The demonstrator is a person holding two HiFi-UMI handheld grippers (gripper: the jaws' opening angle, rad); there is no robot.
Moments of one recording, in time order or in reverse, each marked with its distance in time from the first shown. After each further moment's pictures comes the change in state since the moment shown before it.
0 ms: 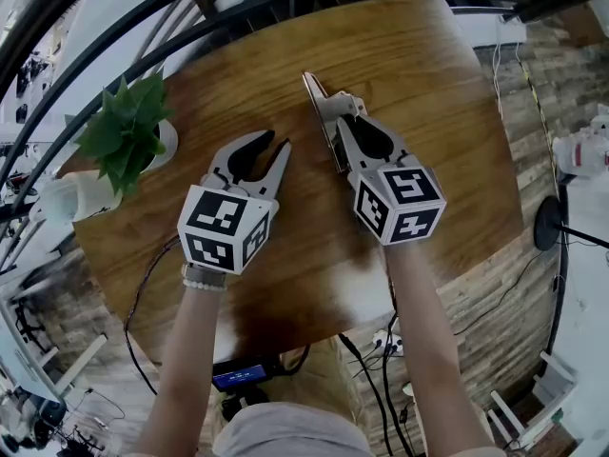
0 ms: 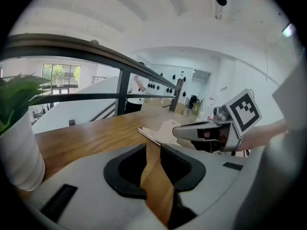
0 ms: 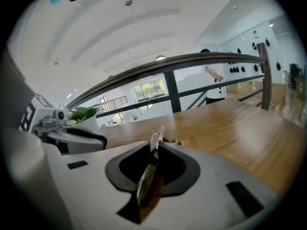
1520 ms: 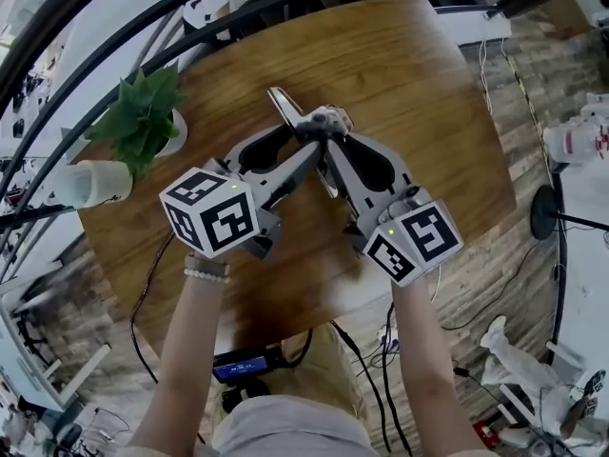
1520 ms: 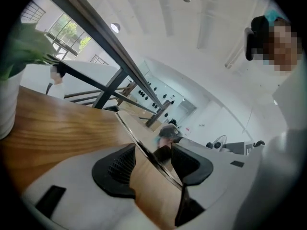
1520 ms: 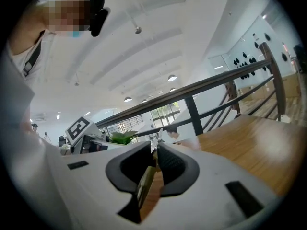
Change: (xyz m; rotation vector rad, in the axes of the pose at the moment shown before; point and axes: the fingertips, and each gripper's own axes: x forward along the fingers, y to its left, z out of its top) left arm -0.048 -0.056 0.030 -0.383 -0.126 -0.368; right arm -0.096 0.096 0.039 0.009 -0.250 0.200
